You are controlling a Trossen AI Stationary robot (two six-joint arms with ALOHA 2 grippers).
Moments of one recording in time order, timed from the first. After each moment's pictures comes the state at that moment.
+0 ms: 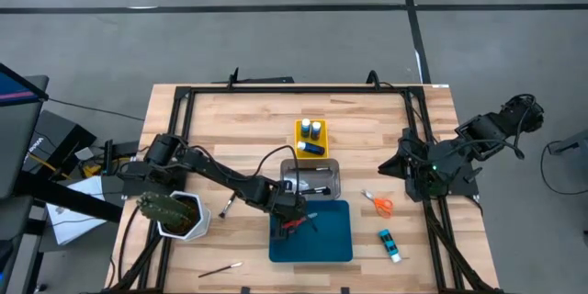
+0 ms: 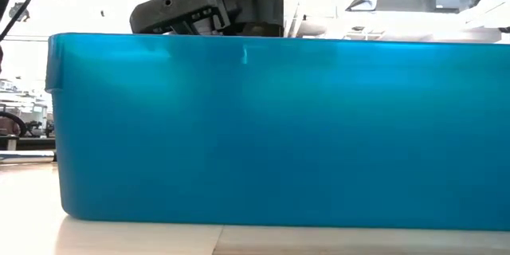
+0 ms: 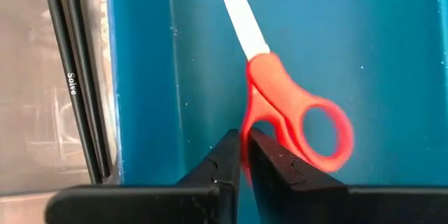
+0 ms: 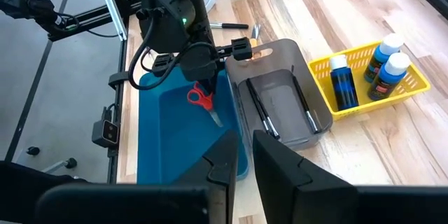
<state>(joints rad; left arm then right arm) -0.31 1.98 1.32 -0.49 -0.06 -0.22 0.53 0.93 1.23 -1.01 0.40 0.63</state>
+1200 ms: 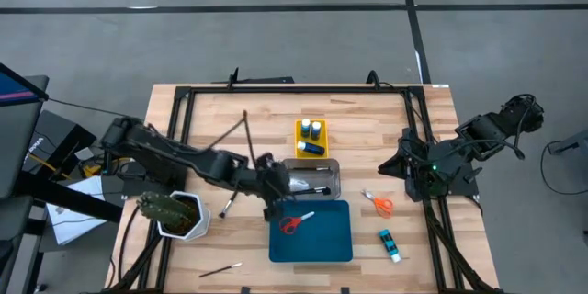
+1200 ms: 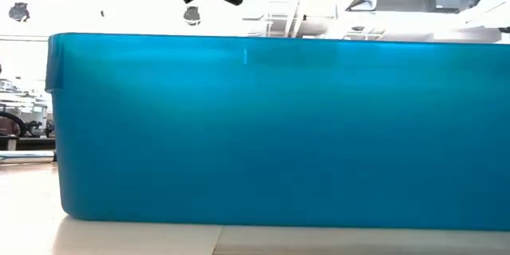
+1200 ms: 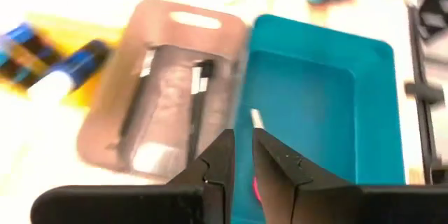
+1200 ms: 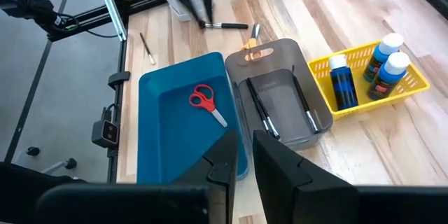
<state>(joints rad) -0.30 1.58 1.32 -0.59 -0.29 -0.43 0.53 0.94 1.23 -1.01 0.40 0.63</state>
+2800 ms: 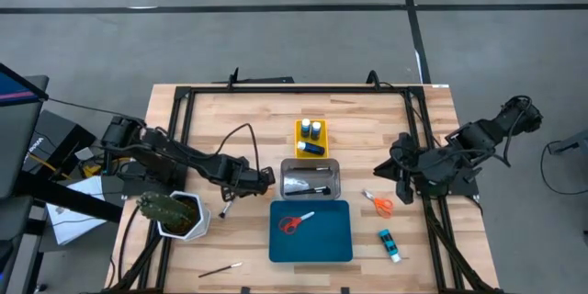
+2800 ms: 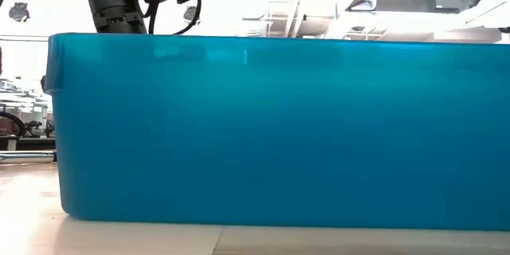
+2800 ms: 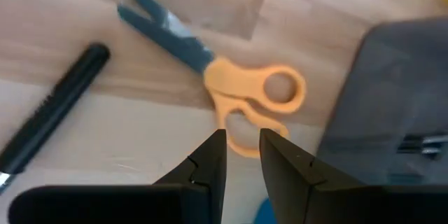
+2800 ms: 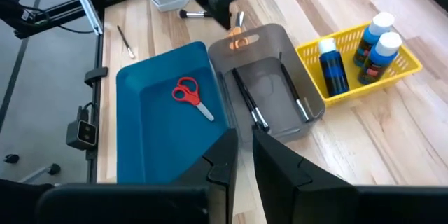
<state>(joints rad) -0.22 1.58 0.86 -0.49 -0.18 -2.02 0.54 0.94 1.13 -0.96 0.44 0.68</state>
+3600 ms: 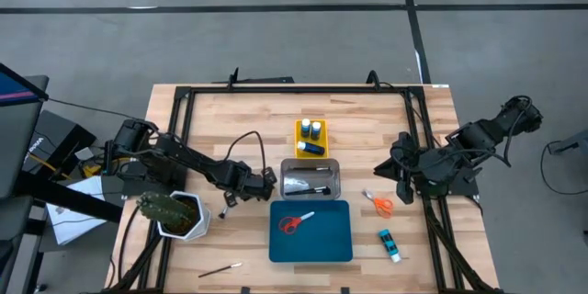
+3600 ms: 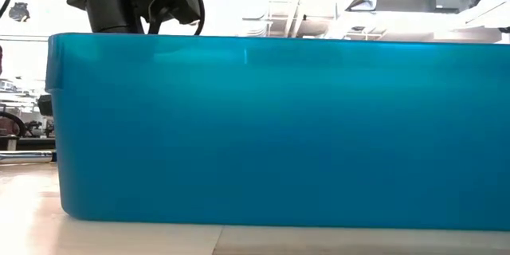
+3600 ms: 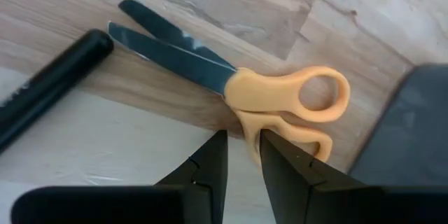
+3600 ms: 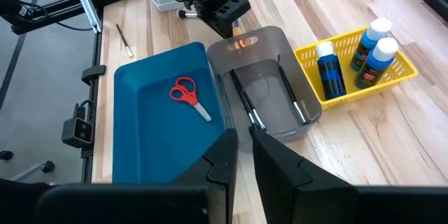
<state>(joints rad) -0.23 1.69 0.86 -0.46 -0.24 -2.21 0.54 0.93 1.13 -0.97 0.45 0.65</state>
